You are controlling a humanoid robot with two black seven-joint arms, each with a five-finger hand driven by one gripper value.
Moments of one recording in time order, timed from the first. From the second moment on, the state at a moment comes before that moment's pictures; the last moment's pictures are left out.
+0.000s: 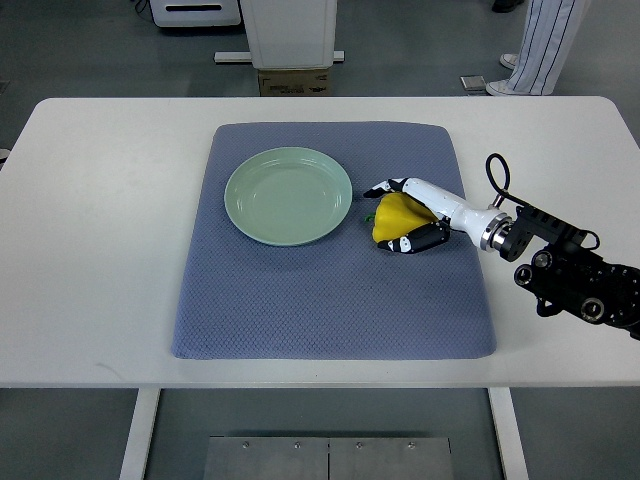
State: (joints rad) left arm -0.01 0.00 -0.11 -0.23 0.09 0.18 -0.18; right arm 0.91 -0.28 0.15 0.81 -1.08 -0.08 0.41
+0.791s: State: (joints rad) left arm -0.01 0.00 -0.11 -0.23 0.09 0.18 -0.18; right arm 1.02 -0.18 0.24 0.78 -1.06 -0.10 0.37
